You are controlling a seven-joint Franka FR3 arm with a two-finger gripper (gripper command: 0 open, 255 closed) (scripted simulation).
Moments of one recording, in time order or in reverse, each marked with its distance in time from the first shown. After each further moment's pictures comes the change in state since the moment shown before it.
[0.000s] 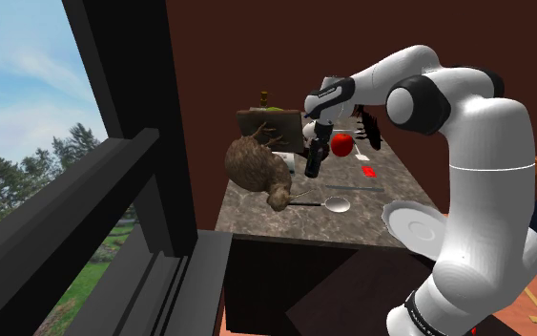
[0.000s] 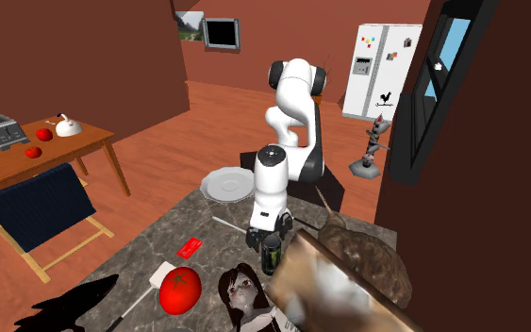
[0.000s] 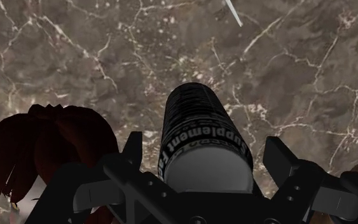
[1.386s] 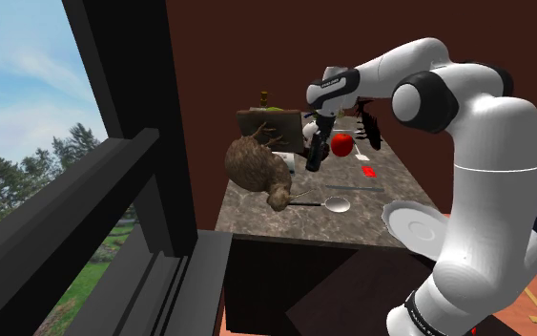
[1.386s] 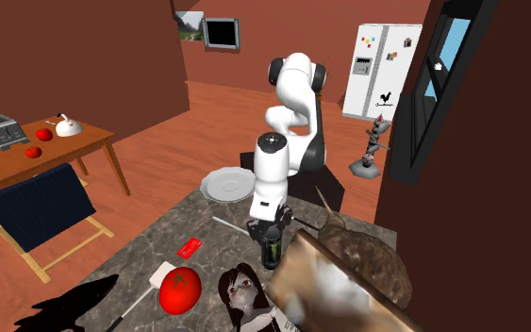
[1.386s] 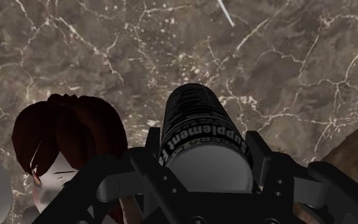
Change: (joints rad) arm 0.004 -0.040 -0.008 0.034 -0.014 -0.073 0.009
